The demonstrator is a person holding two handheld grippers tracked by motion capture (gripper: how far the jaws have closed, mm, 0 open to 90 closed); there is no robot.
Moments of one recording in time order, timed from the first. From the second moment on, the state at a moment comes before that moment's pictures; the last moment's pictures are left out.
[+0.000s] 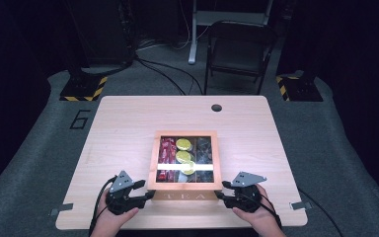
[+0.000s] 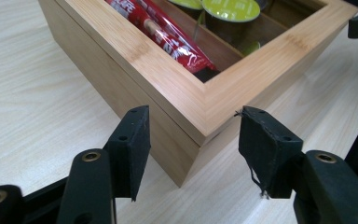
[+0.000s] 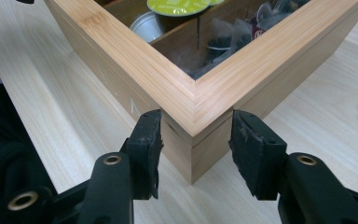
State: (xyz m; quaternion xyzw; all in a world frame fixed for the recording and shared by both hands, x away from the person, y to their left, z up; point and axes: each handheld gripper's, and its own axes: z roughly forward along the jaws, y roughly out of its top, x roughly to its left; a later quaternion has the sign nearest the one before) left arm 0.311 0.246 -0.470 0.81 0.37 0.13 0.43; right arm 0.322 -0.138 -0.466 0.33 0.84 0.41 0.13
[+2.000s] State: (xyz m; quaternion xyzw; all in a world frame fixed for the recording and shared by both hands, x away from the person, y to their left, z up) left arm 0.311 0.239 -0.445 0.80 0.37 0.17 0.44; right arm 0.323 -0.141 -0.444 0.33 0.82 0.44 0.15
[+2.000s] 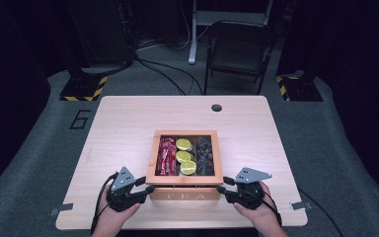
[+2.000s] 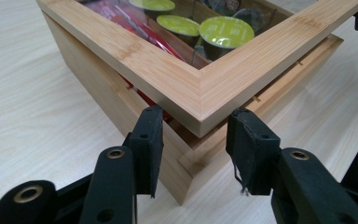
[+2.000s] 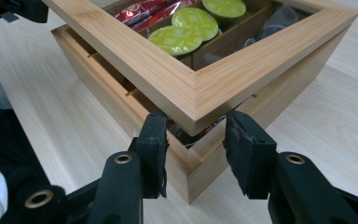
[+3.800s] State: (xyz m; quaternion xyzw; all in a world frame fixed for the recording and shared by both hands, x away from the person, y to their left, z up) left arm 0.352 0.246 -0.361 0.77 0.38 0.18 0.48; right arm 0.368 -0.136 -0.365 0.32 0.79 0.48 0.20
